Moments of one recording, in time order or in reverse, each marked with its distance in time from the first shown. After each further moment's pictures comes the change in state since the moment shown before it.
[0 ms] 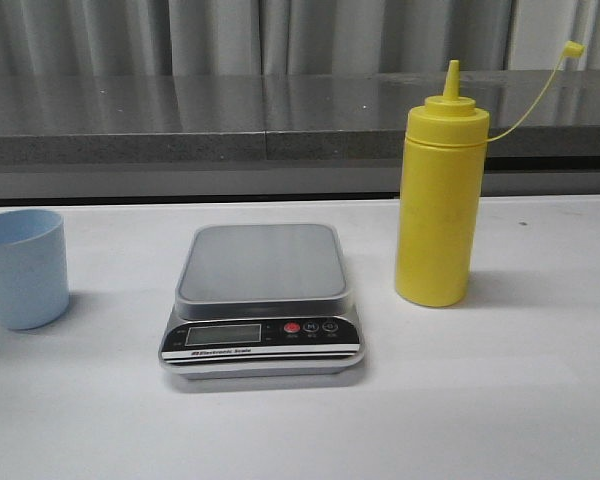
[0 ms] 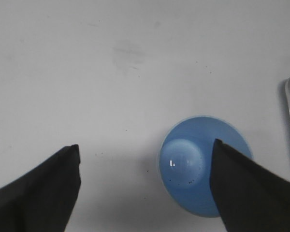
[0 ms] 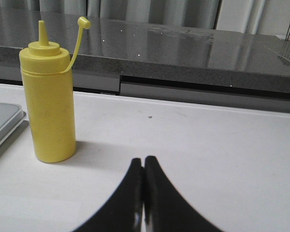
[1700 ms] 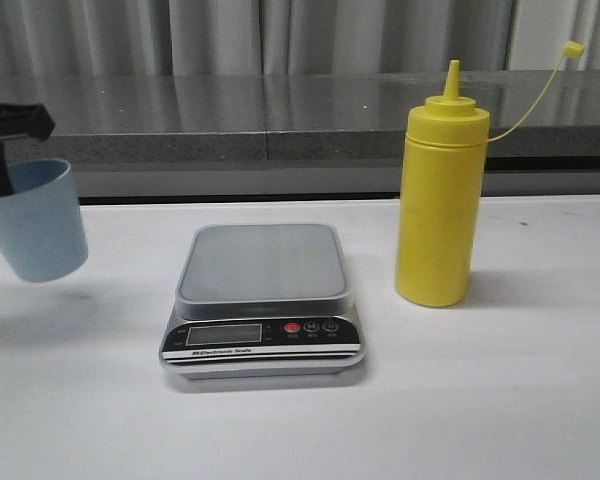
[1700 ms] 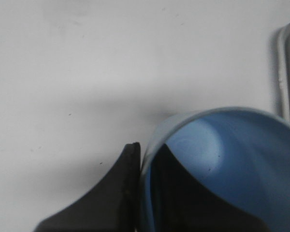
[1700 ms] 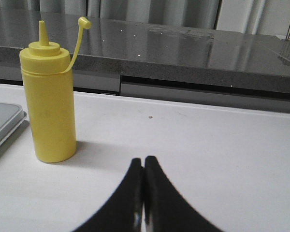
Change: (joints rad) left arm -0.110 0.195 -0.147 -0.032 0.136 0.008; right arm 0.000 0.000 0.000 0.000 0.000 0.000
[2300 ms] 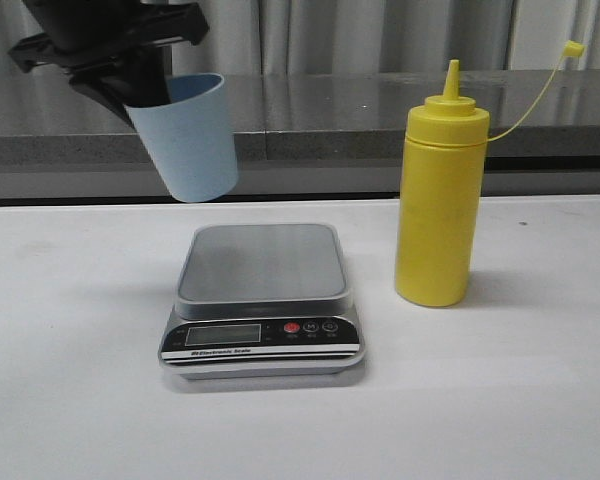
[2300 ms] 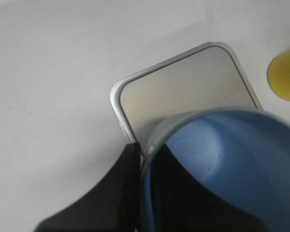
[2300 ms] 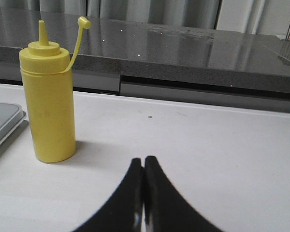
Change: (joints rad) left arm -0.259 0.113 -0.357 0.004 0.161 0.017; right arm 0.000 0.000 0.000 0.000 0.000 0.000
